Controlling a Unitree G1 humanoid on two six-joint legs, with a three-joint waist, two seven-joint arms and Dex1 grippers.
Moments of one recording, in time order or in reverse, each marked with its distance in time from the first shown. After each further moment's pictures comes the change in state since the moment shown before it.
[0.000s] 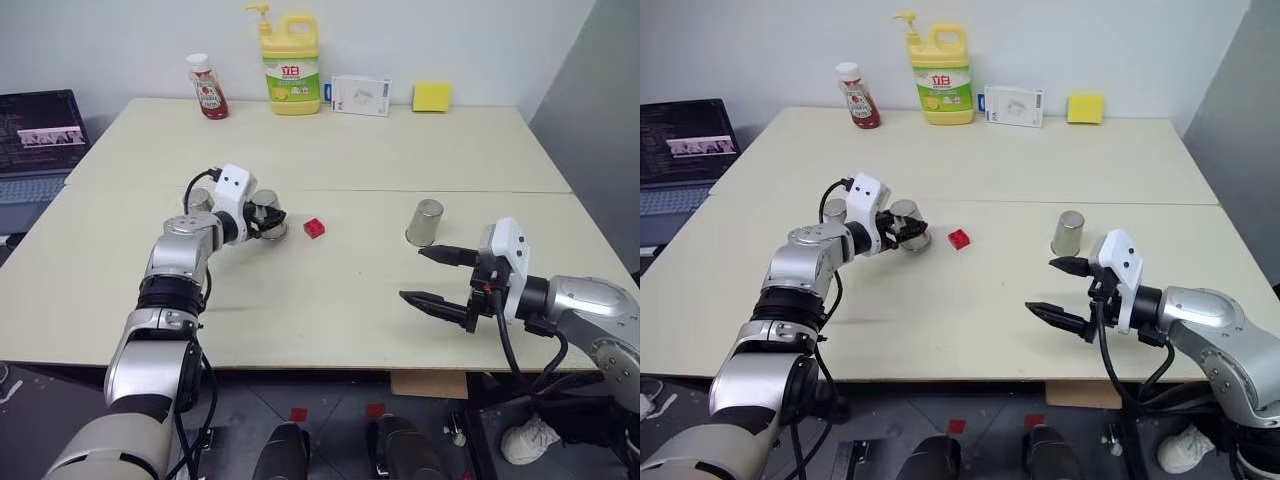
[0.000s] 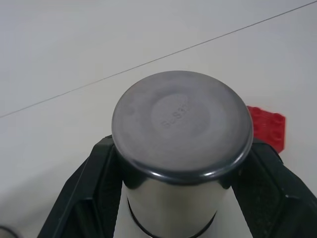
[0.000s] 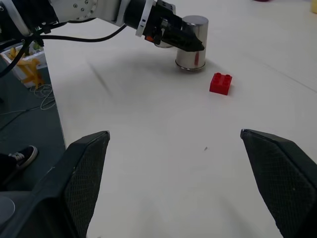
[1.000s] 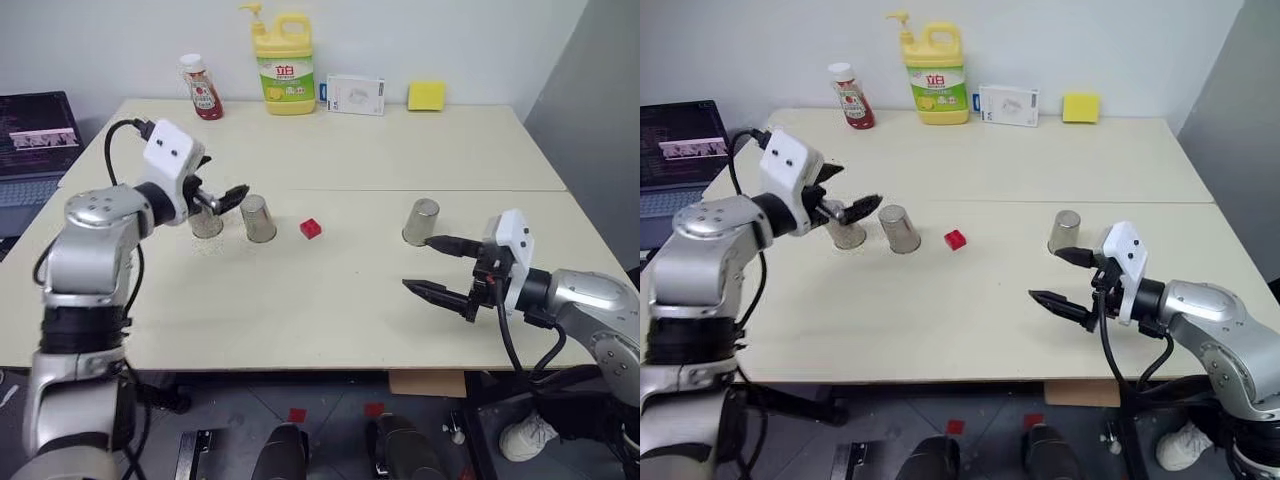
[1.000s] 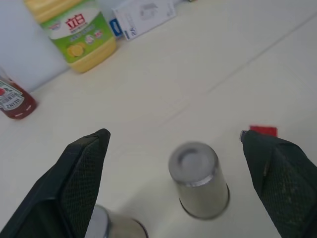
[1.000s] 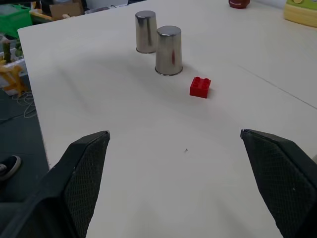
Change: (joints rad) left arm 0.280 0.350 0.077 -0.721 -0.111 0.206 -0.149; right arm -0.010 0.016 -0.006 0.046 -0.041 -0.049 -0.024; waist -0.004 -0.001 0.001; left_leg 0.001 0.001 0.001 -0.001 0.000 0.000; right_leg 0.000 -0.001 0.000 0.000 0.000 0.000
